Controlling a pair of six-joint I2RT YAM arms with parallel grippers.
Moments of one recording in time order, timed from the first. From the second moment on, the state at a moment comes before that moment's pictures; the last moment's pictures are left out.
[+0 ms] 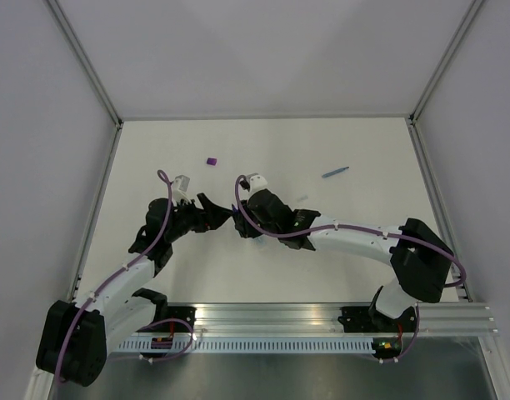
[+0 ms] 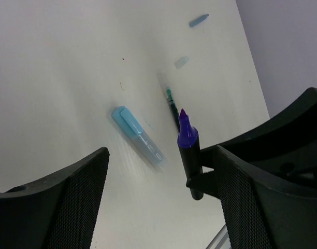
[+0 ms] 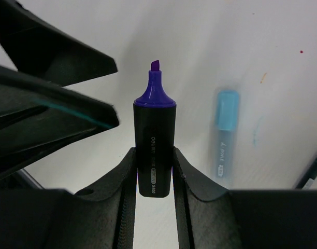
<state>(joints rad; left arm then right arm) -0.30 0.96 0.36 0.29 0.40 -0.65 0.99 1.60 1.05 -0.08 0.17 0.52</state>
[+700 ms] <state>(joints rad) -0.30 1.00 0.36 0.34 0.47 -0.68 1.07 1.60 1.10 -0.05 0.21 0.56</state>
